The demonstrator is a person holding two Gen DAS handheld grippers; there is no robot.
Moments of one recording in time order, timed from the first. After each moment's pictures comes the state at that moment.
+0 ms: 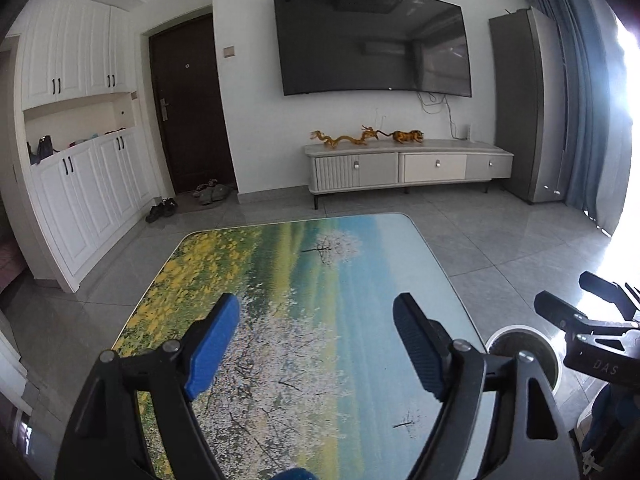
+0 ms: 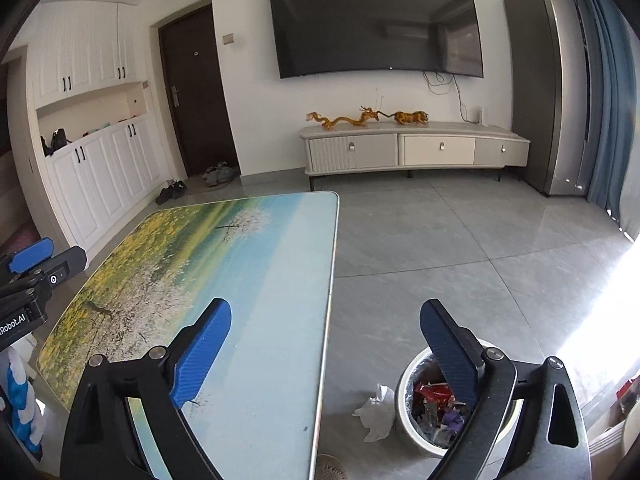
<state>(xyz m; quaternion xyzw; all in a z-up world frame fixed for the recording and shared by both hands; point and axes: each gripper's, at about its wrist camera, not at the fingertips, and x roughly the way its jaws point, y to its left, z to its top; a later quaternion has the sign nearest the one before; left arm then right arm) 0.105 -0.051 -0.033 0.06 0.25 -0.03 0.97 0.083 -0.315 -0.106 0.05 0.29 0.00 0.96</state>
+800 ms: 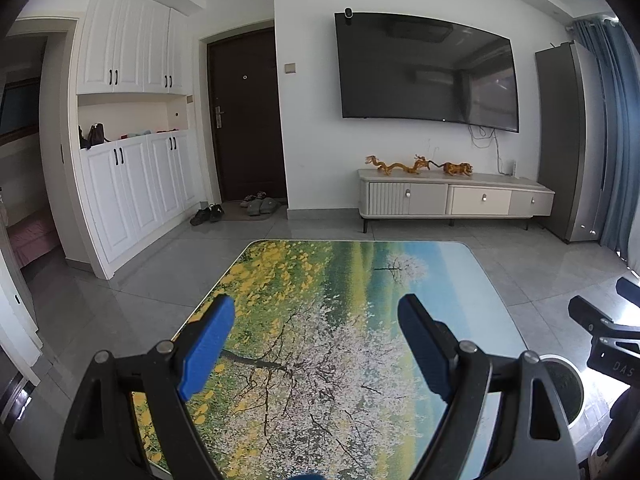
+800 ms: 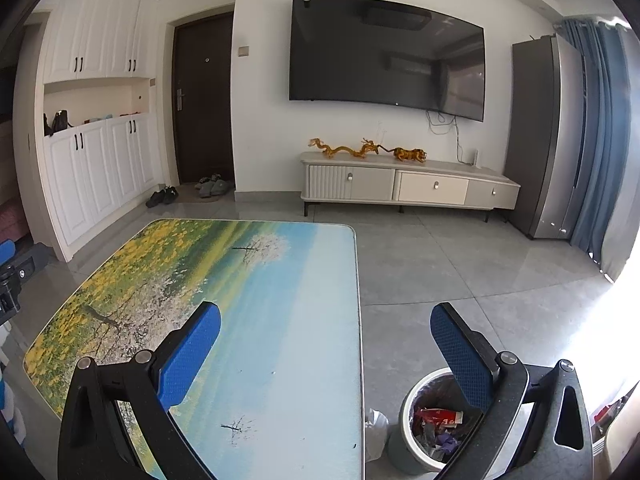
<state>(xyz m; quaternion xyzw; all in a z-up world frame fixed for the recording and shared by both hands) 0.087 0.026 -0.029 0.03 0.21 0.04 0.98 0.073 -0.251 -0.080 -0.01 0.25 -0.02 0.97</state>
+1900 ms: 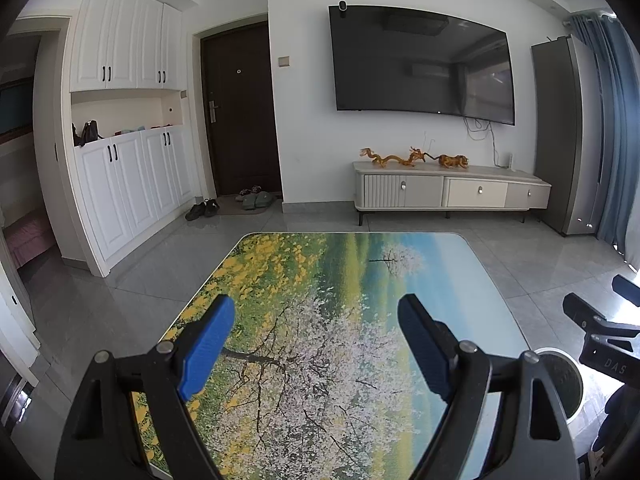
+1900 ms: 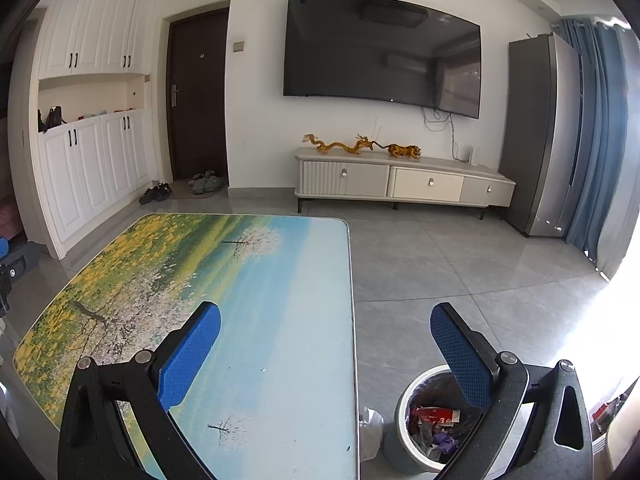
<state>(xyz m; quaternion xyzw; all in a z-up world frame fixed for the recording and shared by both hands) 0.095 0.023 -0.039 0.03 0.22 0.03 0.98 0.080 -0.254 -0.087 -0.01 0.25 -0.03 0.97</state>
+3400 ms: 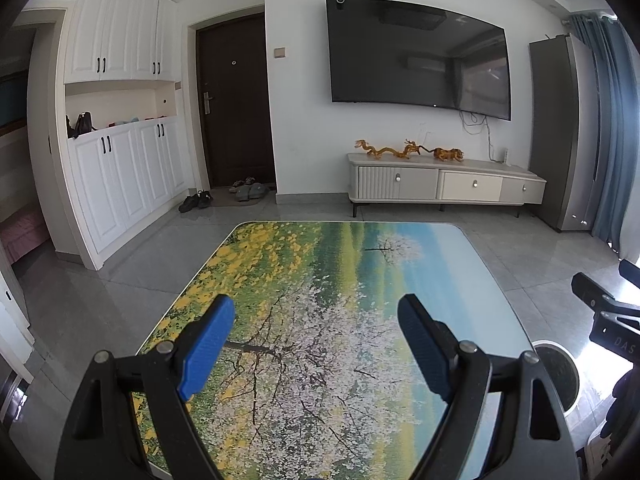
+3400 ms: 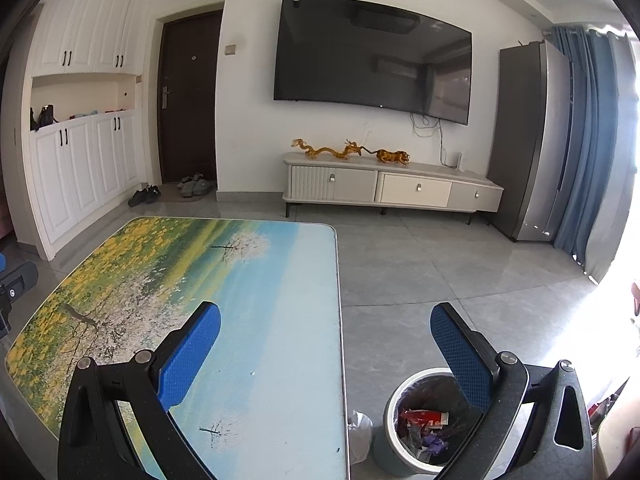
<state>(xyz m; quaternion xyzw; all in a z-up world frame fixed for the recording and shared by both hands) 0.100 0.031 -0.050 0.02 0.23 0.02 0.97 0.077 -0.254 -0.082 -0.02 0.24 -0.06 0.97</state>
